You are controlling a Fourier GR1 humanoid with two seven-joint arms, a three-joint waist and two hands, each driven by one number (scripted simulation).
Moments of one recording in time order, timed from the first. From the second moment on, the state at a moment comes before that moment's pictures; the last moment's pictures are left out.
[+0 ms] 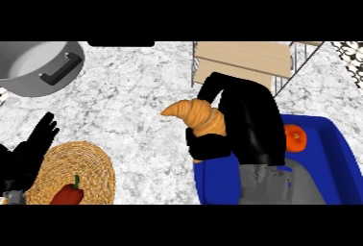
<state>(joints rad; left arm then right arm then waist) 0.04 0.37 0.09 -1.42 0.17 -0.01 0.08 -0.60 0.00 0.39 -1.88 0.89 0.23 0.99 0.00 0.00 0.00</state>
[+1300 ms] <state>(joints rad) 0.04 0.36 0.12 -1.43 0.14 -0.03 0.09 -1.14 -0.15 0.01 -1.73 0.91 0.44 0.99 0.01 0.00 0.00</state>
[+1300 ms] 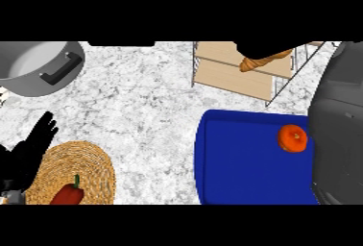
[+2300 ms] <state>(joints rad) 0.01 0.33 0.14 -1.42 0.12 -0.06 0.10 -1.17 -0.26 -0.12 -1.24 1.00 0.21 0.77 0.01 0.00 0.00</state>
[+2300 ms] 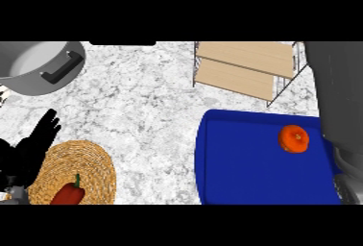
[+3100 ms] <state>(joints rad) 0.01 0.31 0.16 -1.44 0.10 -0.06 0.12 -1.15 -0.29 -0.17 -1.01 1.00 0.01 0.64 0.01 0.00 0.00</state>
